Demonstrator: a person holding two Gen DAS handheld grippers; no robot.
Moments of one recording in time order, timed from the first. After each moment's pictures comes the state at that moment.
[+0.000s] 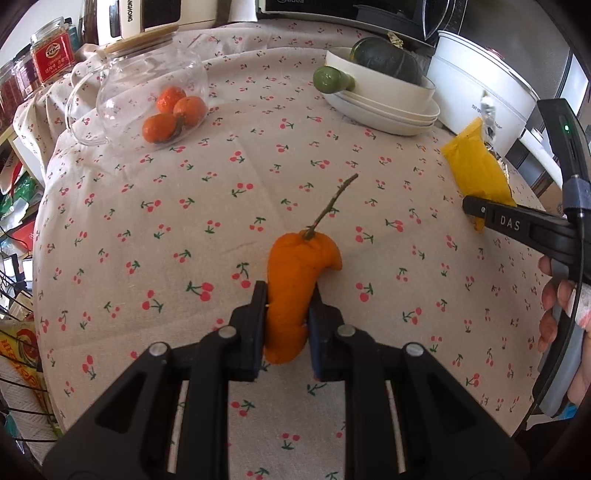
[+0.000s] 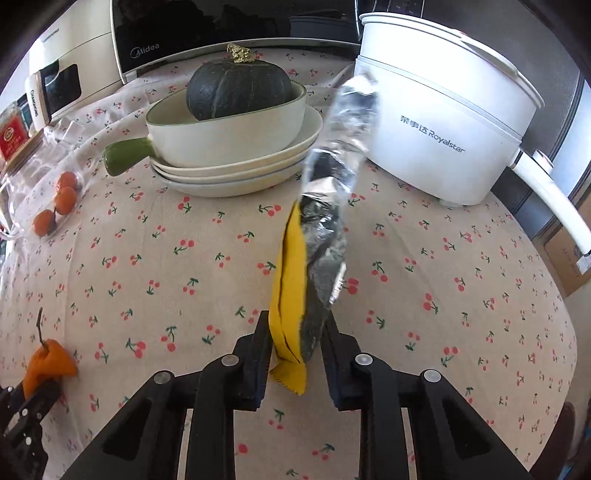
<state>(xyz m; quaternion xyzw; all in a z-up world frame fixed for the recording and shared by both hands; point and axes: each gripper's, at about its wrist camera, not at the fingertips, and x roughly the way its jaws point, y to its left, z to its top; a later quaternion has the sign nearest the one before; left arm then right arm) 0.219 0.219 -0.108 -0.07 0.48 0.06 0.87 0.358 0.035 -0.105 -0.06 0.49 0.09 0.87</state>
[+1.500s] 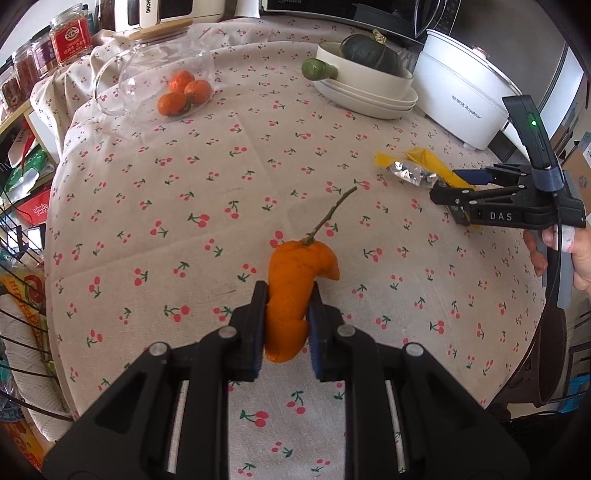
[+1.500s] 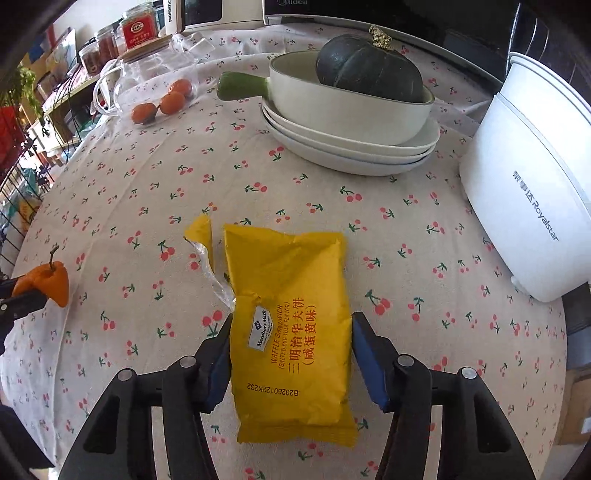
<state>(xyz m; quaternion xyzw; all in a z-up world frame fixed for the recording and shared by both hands) 0.174 0.196 -0.090 -0.09 0.49 0.06 0.86 0.356 0.024 -0.107 -0.21 0.48 0.33 0.79</state>
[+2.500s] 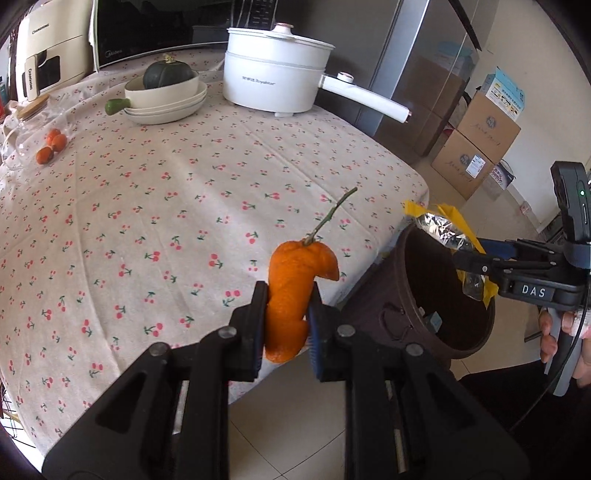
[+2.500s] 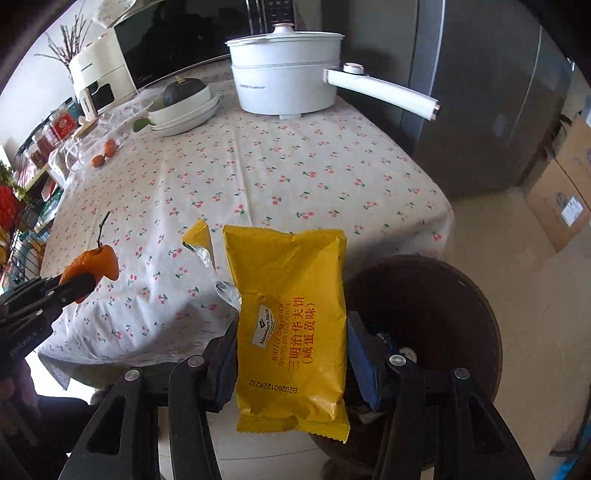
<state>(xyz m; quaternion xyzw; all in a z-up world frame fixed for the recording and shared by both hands) 0.101 -0.024 -0.049 -0.05 0.45 -0.11 0.88 0.156 -0.271 -0.043 -0.02 0.52 0.13 0.85</state>
